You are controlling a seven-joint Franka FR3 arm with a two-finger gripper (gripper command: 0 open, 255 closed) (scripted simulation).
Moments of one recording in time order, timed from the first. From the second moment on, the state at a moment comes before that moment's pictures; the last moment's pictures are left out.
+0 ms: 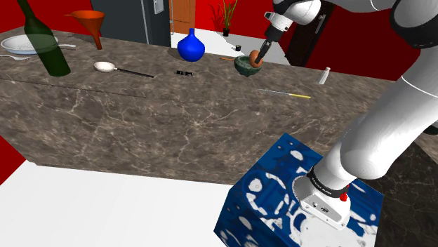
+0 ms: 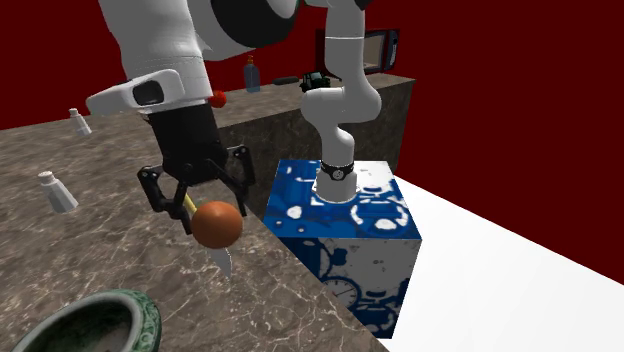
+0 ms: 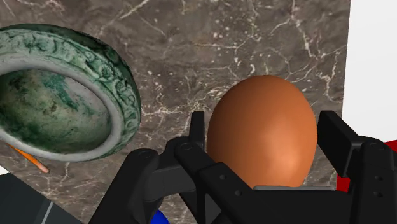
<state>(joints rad) 0.08 -0.02 -0.56 -1.99 0.29 2.07 -1.04</state>
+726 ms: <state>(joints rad) -0.06 0.33 -0.59 -1.56 0.48 1.88 -1.18</state>
